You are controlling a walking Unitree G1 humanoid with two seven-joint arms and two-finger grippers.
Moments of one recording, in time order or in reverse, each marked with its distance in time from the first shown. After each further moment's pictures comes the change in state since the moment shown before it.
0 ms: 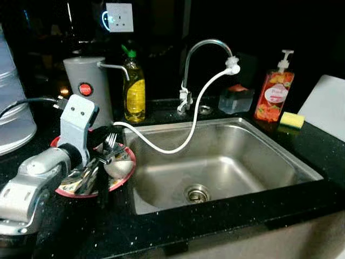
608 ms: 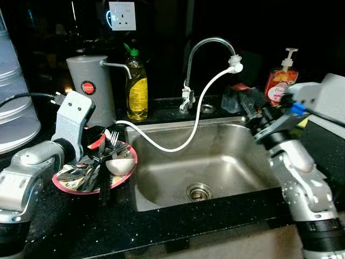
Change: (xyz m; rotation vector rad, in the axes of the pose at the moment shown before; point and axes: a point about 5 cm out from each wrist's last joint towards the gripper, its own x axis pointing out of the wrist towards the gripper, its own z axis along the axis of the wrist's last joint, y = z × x) left arm 0.000 0.014 0.005 -0.008 0.076 -0.102; right arm -0.070 0.142 0.013 0.359 0.134 0.680
